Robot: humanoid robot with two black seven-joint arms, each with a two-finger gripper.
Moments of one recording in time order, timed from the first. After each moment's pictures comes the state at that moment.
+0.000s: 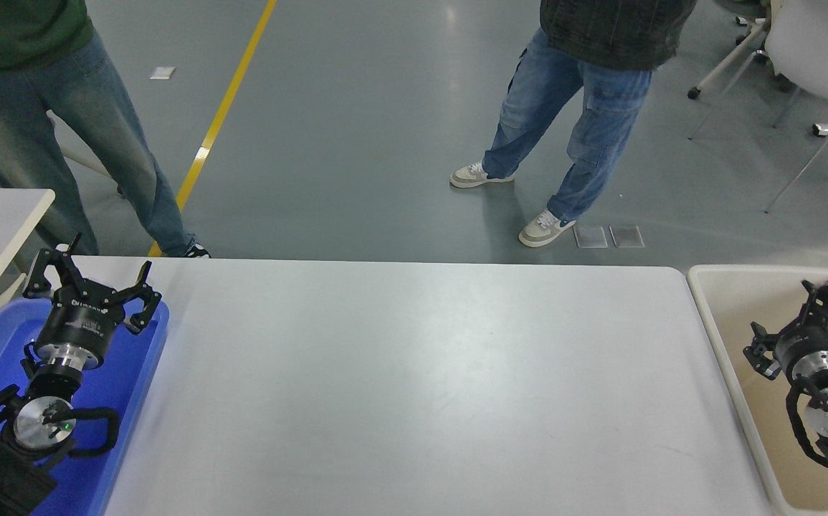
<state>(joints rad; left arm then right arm) -0.46 0.46 -0.84 -0.53 -0.19 -0.62 -0.49 0.41 -0.48 1.00 0.73 -0.06 0.07 0.29</state>
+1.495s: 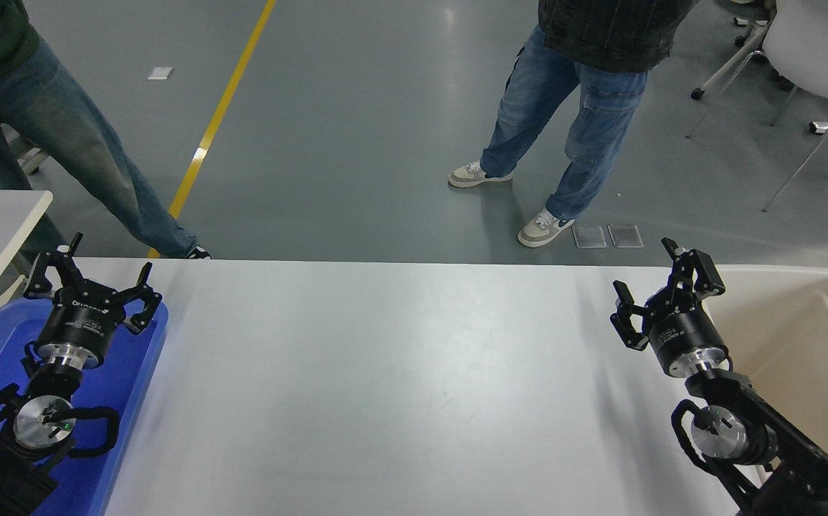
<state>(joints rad) -0.46 0.46 -0.83 -0.53 -0.19 -0.62 -0.49 0.37 -0.23 1.05 0.84 -0.43 0.05 0.46</state>
